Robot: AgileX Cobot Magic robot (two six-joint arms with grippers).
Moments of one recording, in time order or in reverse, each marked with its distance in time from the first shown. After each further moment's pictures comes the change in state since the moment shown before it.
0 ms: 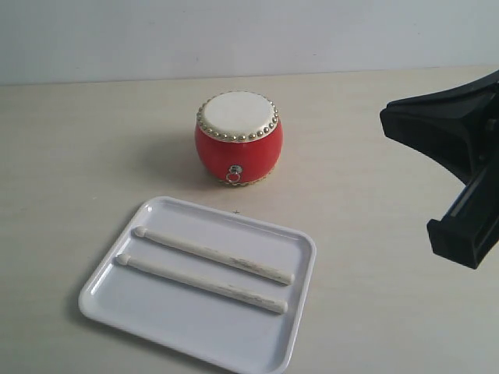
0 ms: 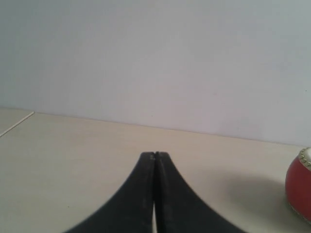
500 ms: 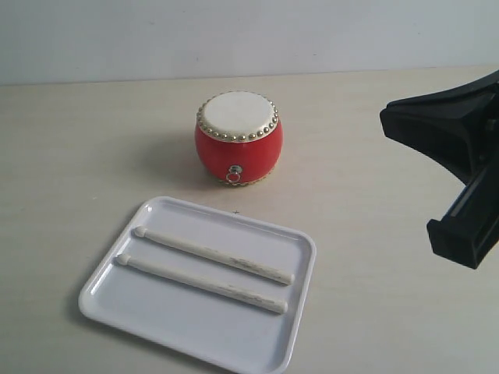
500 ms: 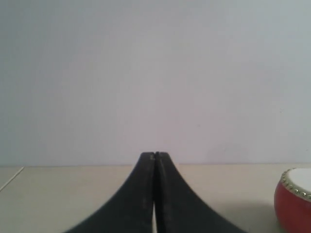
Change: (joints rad) left arm 0.000 0.000 -0.125 -0.634 0.039 0.753; right arm 0.000 0.000 0.000 0.000 0.000 -0.002
